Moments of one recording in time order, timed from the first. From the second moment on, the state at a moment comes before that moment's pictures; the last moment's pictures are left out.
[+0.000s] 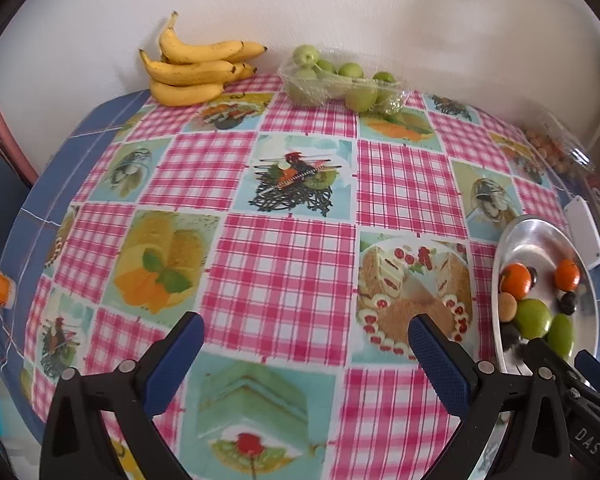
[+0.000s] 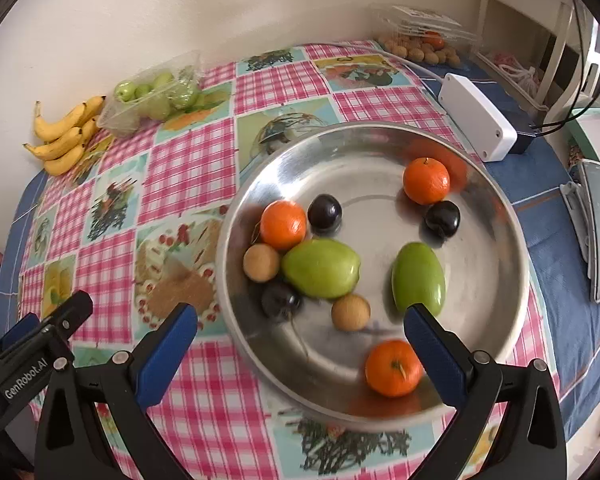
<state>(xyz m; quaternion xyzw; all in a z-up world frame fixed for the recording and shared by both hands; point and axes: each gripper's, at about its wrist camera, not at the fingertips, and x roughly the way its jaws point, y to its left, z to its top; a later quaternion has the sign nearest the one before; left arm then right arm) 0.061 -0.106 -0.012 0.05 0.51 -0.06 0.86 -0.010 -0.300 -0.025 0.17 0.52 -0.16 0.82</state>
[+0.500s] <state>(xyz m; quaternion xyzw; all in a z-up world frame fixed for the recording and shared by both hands) -0.008 -0.073 0.014 0.09 0.49 -0.02 0.86 -0.077 -0.265 -0.006 0.14 0.50 -0.16 0.84</state>
